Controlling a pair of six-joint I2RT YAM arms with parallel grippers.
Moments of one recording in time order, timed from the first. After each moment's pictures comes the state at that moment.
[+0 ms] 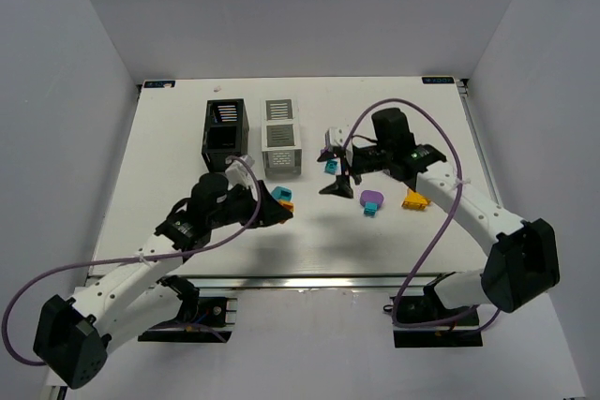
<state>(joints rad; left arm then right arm) -0.57 0.88 0.54 -0.11 0.42 -0.79 0.53 1.35 1.06 -0.35 -0.97 -0.75</state>
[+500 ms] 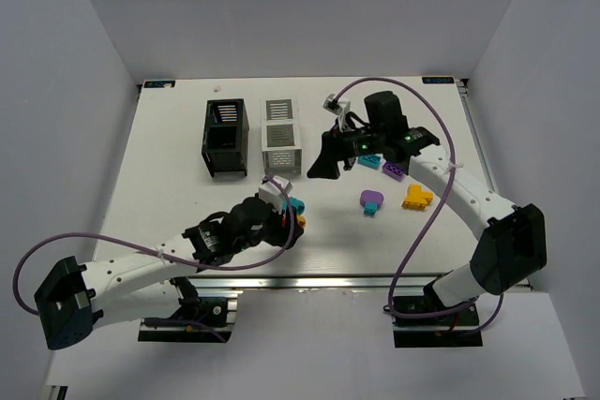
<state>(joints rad) -1.00 1.00 0.57 -0.11 -0.17 -0.46 0.54 1.47 1.27 -0.41 -0.82 0.02</state>
